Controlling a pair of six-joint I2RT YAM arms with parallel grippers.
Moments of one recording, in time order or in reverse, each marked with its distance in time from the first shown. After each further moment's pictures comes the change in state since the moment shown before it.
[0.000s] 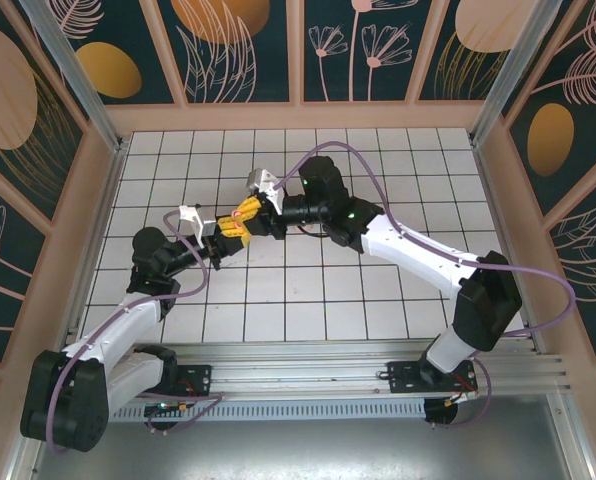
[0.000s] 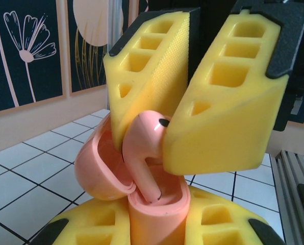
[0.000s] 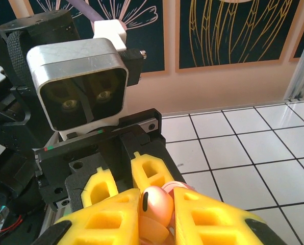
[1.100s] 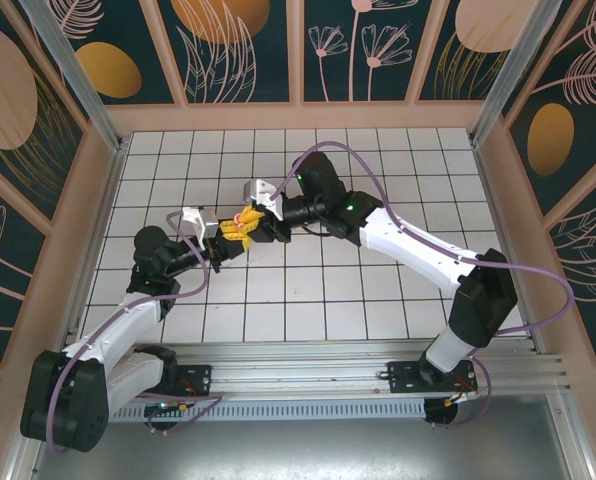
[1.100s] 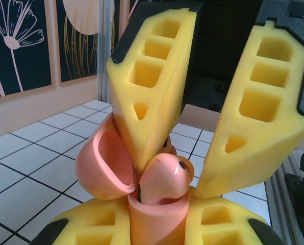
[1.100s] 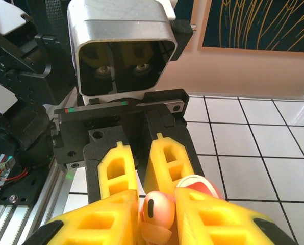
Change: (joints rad) left arm 0.000 -0.001 0.002 -0.053 0.040 0.020; right arm -0.011 0.031 0.087 -0.237 -0.070 -0.240
